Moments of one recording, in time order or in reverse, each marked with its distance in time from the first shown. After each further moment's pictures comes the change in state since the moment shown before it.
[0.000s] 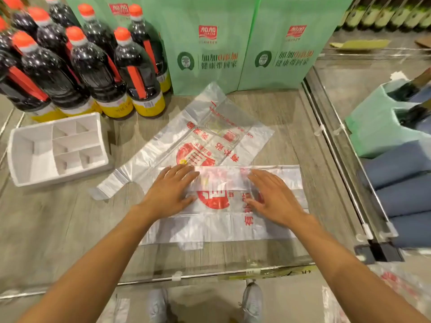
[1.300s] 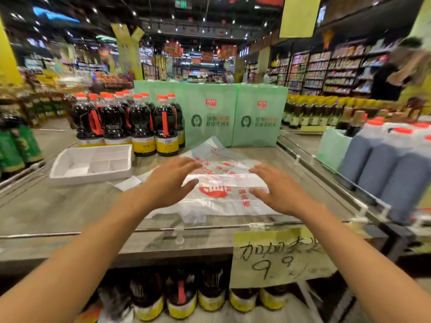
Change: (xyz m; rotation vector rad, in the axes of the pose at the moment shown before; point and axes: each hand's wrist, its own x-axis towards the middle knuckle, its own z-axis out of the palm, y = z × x) left_hand -0.101 0.065 -0.010 0.231 0.625 0.159; right_hand -0.097 -0.046 0.008 -0.142 0.495 -0.134
